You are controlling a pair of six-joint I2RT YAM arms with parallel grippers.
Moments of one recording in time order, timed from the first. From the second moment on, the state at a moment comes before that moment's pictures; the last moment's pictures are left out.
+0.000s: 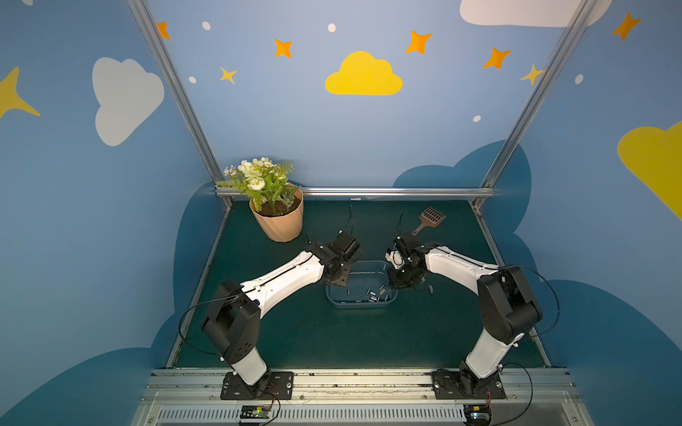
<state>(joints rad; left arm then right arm) -0.71 1.65 1.29 -0.88 -0.20 -0.41 0.52 1.76 1.15 -0.75 -0.24 0.20</state>
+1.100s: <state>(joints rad) -0.58 1.65 1.47 -1.05 -0.15 -0.27 0.46 2.03 1.60 -1.44 -0.41 0.14</state>
